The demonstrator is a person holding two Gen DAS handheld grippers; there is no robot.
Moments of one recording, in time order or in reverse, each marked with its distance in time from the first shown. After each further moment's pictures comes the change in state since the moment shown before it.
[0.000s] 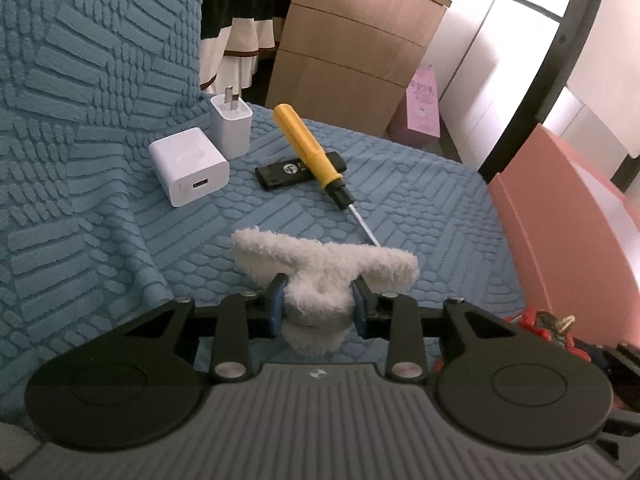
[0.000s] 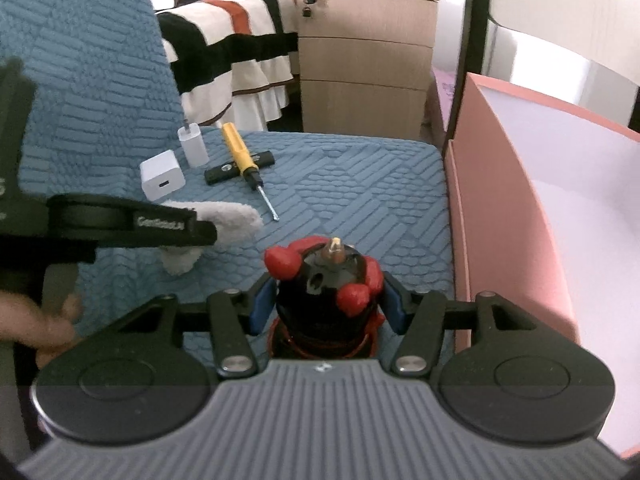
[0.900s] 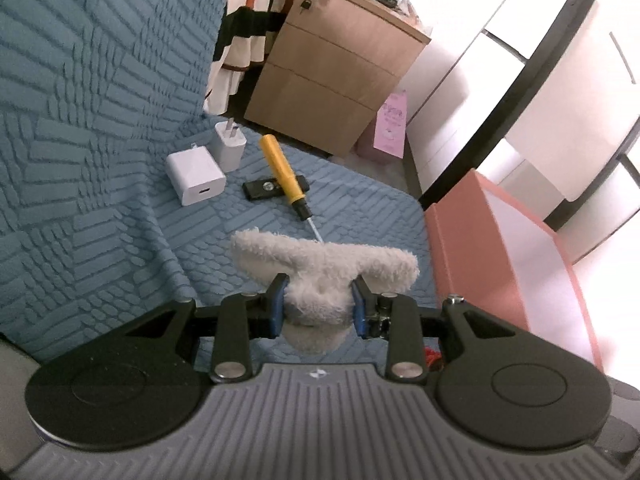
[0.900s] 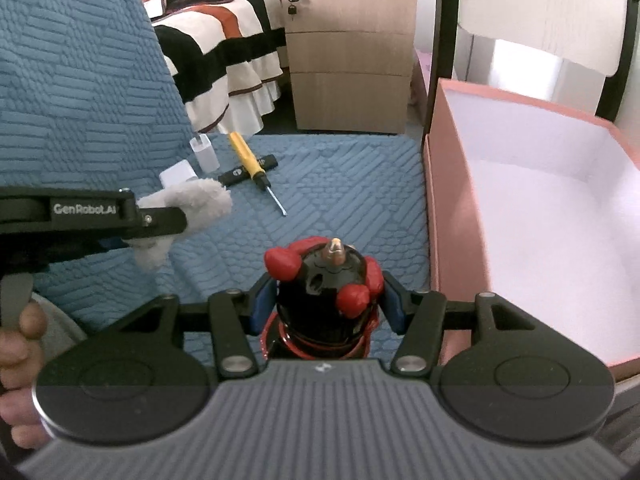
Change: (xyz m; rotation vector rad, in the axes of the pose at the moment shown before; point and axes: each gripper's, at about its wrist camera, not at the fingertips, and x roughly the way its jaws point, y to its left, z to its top) left arm -0.101 0.002 0.010 -0.106 -0.008 -0.125; right arm -0.070 0.000 0.024 0.039 0.069 -0.001
